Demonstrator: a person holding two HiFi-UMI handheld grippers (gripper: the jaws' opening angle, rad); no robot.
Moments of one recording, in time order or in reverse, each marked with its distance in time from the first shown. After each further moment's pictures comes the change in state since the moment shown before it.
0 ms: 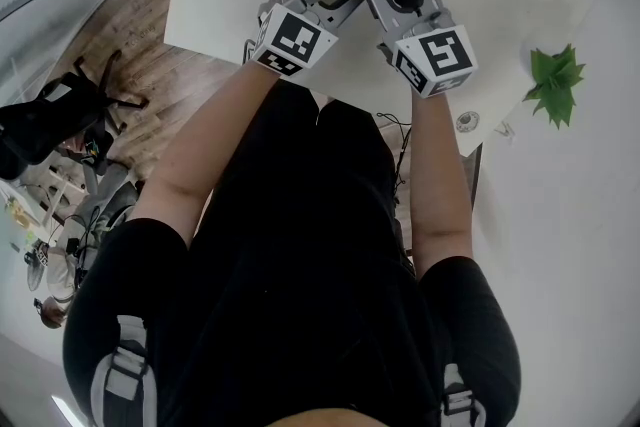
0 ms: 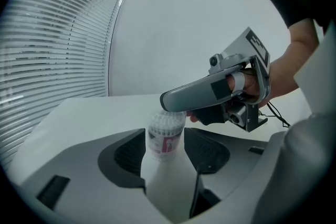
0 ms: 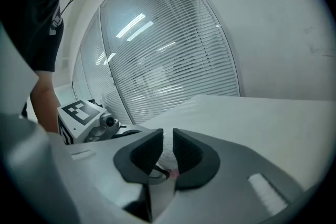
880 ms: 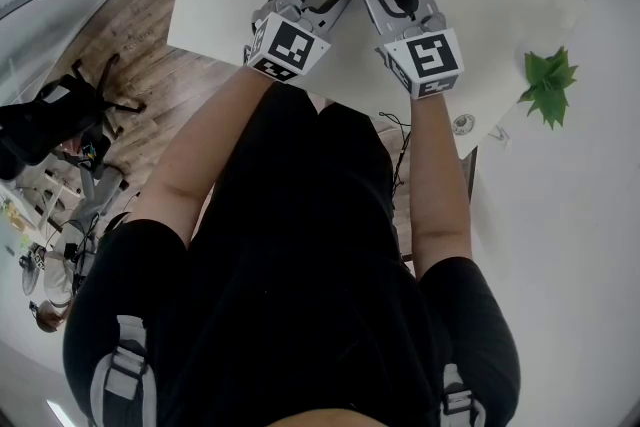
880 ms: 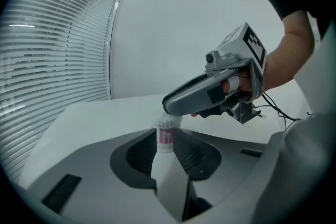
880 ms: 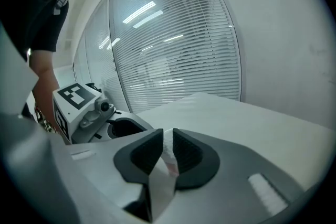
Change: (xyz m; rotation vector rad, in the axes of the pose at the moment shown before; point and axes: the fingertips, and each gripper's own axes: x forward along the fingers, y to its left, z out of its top) left arm -0.017 0.006 -0.001 0.061 0.004 0.018; right arm 0.005 0.005 -0.004 -0.135 0.087 -0.038
